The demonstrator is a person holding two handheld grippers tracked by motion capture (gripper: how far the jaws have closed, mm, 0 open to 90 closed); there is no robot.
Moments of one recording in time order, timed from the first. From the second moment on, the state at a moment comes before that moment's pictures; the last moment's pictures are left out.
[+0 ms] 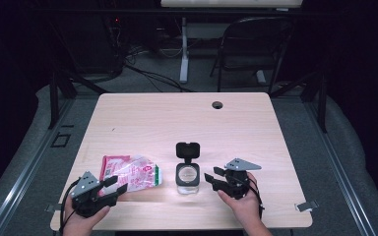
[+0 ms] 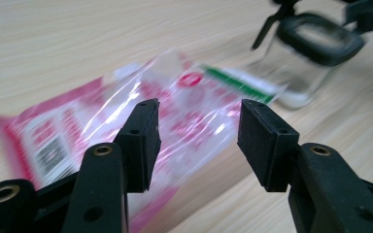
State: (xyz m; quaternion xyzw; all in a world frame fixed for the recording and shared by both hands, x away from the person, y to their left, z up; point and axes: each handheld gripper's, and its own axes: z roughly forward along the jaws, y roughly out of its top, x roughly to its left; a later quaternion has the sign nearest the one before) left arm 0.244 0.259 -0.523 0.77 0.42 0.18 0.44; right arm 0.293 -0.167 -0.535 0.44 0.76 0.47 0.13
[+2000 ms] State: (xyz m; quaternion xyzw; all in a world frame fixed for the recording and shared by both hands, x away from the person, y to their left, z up) left arm 0.276 0.216 -0.567 0.80 0.41 0.21 0.38; right arm 0.297 -0.166 -0.542 0.45 0.75 0.47 0.10
